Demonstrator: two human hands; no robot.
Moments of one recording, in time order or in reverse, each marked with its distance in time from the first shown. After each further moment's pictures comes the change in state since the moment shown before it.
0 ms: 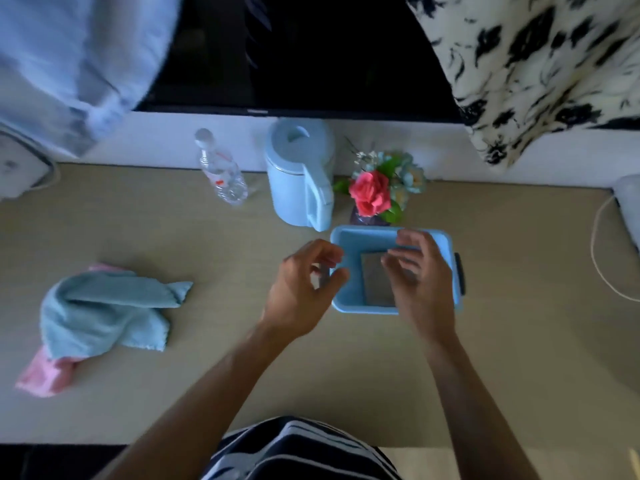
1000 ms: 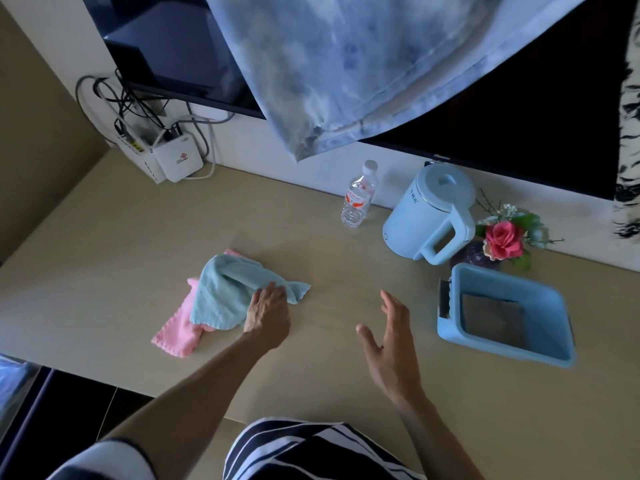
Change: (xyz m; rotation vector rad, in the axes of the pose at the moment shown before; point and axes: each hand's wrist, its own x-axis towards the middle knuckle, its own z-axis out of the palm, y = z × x) left_hand -0.080 -0.263 -0.195 0.882 -0.060 -0.250; right_hand -0.145 -0.050 0.209 -0.300 -0.289 -0.140
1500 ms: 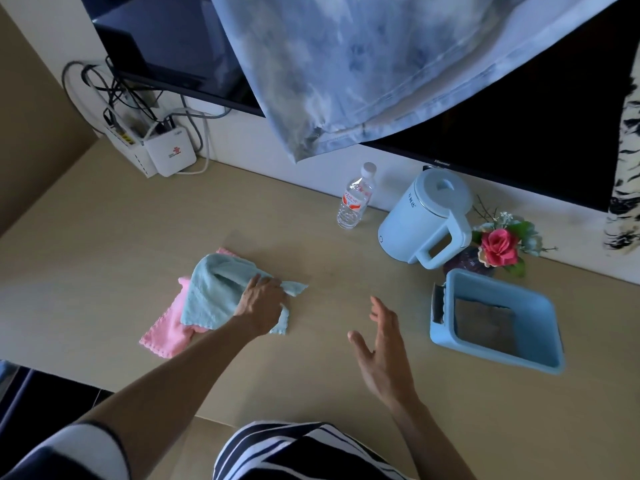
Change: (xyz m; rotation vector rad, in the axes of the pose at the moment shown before) left_hand 0.028 -0.012 -0.017 0.083 0.052 0.221; right_hand 0.003 -0.005 -0.002 -0.034 -0.093 0.030
